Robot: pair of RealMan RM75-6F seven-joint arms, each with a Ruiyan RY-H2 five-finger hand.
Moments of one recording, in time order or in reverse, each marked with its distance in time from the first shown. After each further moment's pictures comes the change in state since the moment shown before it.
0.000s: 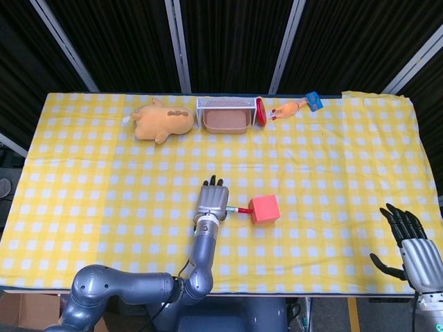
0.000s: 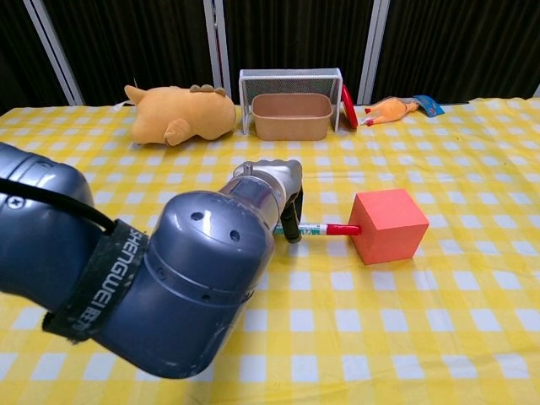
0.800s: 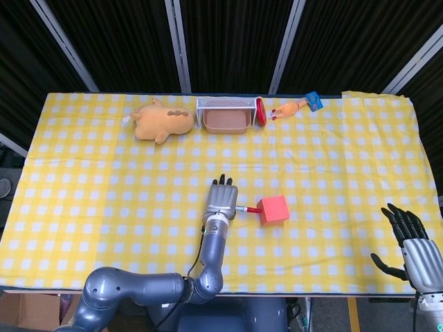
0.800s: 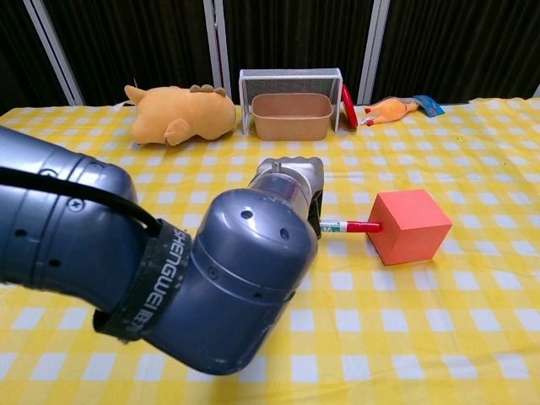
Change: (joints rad) left arm -0.086 -0.064 -0.064 0.108 0.002 -0.042 0.007; right arm -0.001 0.005 0.001 -0.001 0.005 -0.001 0.013
